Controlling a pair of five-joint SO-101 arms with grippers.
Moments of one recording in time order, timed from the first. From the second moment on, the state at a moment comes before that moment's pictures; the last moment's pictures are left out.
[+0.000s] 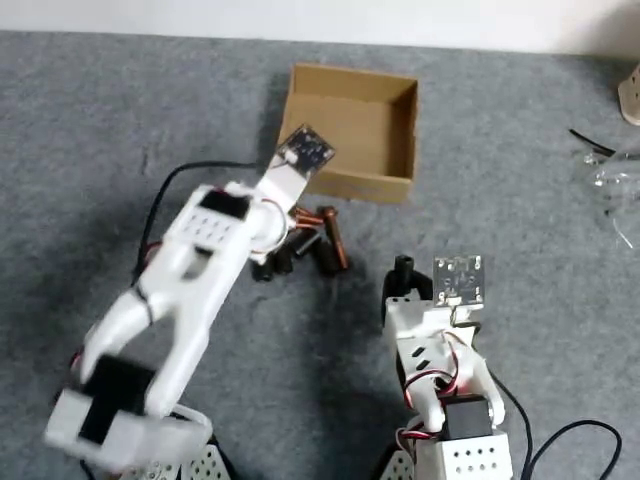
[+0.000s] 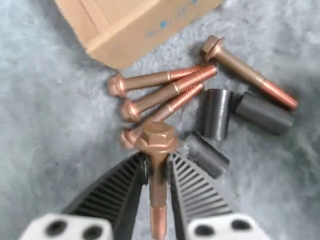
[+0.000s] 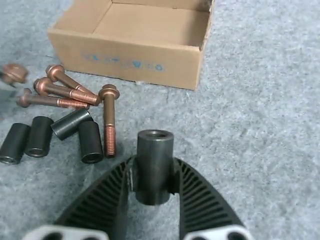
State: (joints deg) left arm 12.1 -7.1 29.3 49.7 -18.8; right arm -12.3 -103.5 95.7 44.5 -0.5
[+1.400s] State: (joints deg) left arm 12.7 -103.0 85.2 35.2 -12.3; right arm -14.6 -103.5 95.7 34.9 -0.5
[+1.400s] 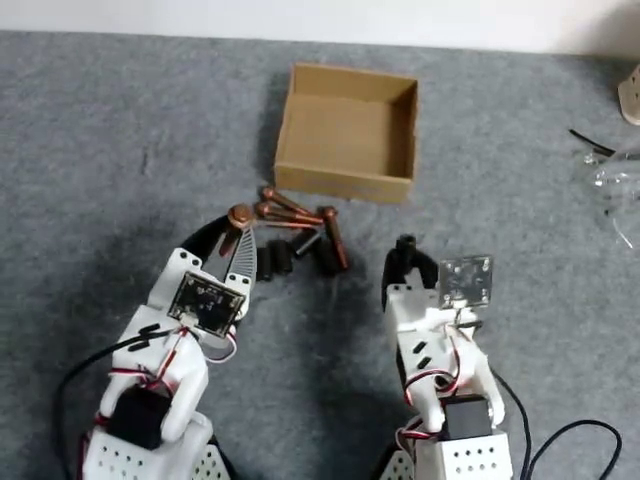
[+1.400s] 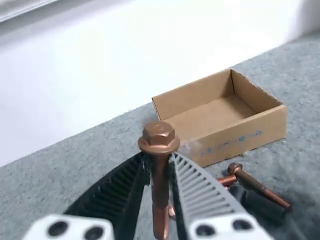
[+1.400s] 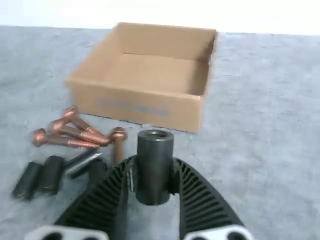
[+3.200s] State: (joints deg) left arm 27.7 -103.1 96.0 4.4 27.4; right arm -30.8 -103.5 95.7 34.7 12.4
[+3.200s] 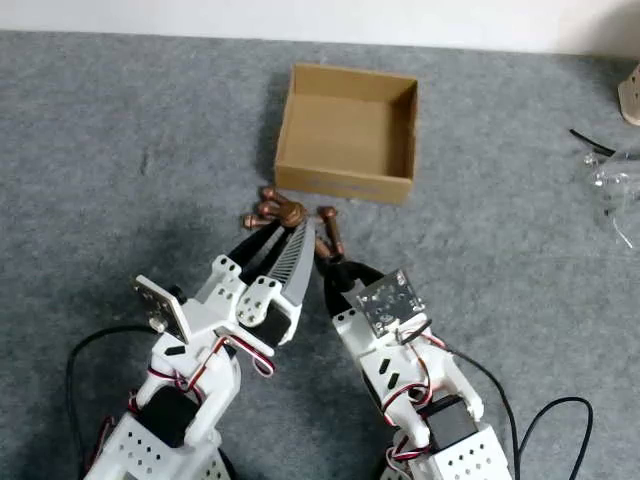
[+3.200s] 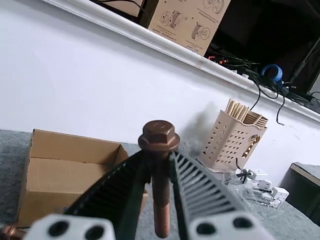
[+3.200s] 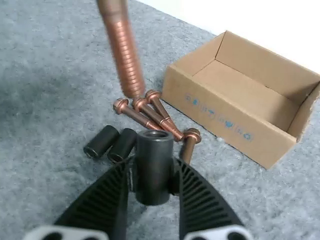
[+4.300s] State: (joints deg) left arm 26.8 -103.1 96.0 9.6 33.7; right arm -31.0 -103.5 95.7 34.7 12.4
